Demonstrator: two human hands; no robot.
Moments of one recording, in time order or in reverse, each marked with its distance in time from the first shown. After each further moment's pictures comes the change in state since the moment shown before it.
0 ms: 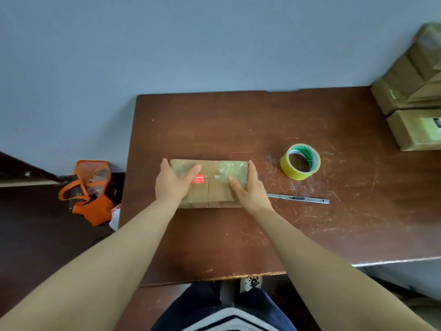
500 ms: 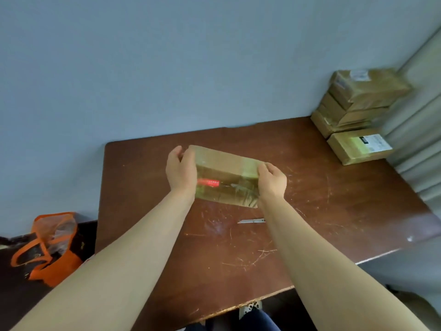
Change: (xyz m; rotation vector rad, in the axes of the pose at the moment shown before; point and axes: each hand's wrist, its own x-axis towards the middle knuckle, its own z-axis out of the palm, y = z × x) left_hand -0.021 0.132 0.010 -0.663 -0.098 0.174; right_hand 0.006 -0.061 -0.095 0.628 0.653 0.236
